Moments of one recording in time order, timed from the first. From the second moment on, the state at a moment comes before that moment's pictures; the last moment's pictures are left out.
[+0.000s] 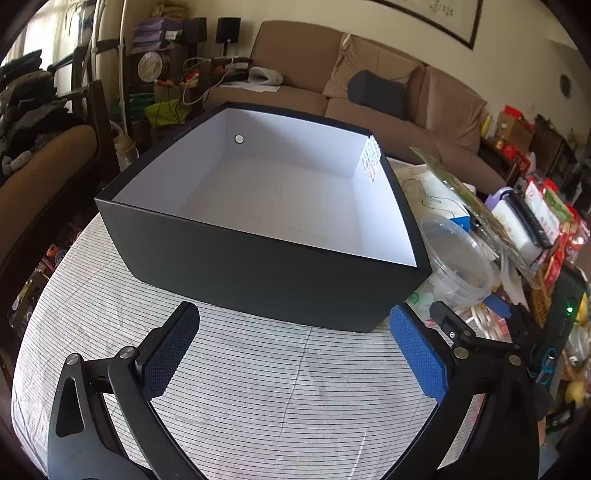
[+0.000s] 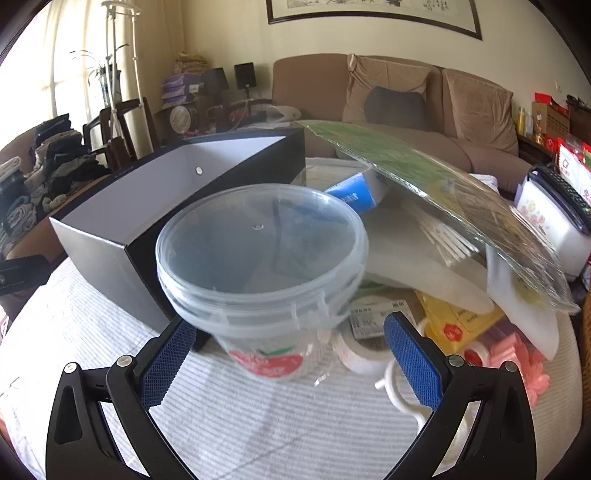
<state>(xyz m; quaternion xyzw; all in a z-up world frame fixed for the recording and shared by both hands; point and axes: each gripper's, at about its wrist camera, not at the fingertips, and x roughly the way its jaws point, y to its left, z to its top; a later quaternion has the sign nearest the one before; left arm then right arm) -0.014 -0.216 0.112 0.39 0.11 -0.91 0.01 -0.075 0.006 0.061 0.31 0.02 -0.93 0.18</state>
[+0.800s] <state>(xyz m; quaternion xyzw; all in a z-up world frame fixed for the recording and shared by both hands) -0.021 -0.206 0.112 0.40 0.12 -0.91 -0.02 -0.074 -0.004 0.096 0.28 0.06 -0.93 0.22</state>
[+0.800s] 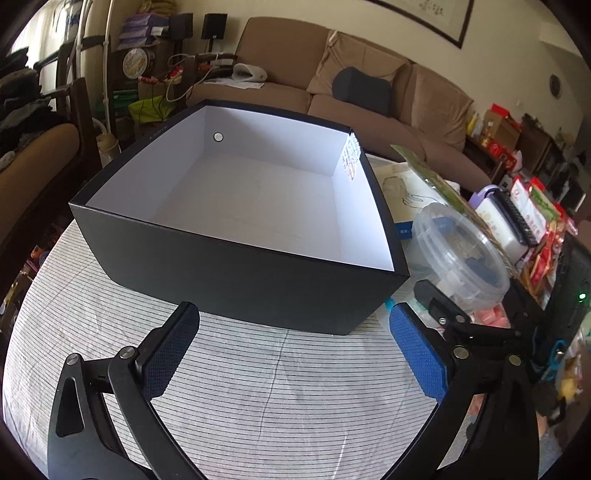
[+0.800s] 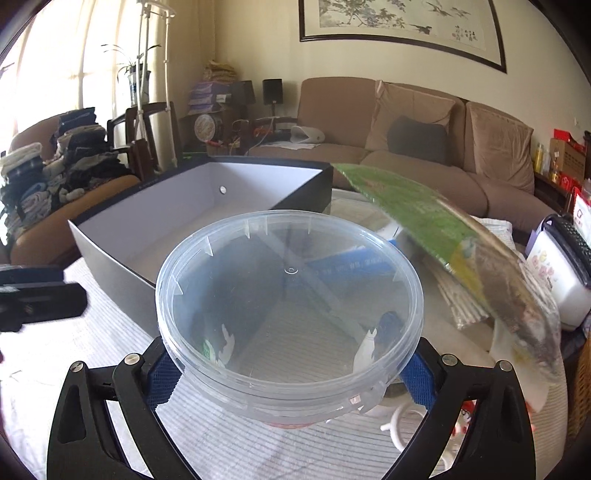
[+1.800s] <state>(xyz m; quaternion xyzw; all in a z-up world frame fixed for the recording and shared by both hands) -0.041 -0.259 0.159 0.27 0.20 -0.93 -0.17 -0.145 -0.115 0.220 0.35 -0.06 -0.86 0.36</state>
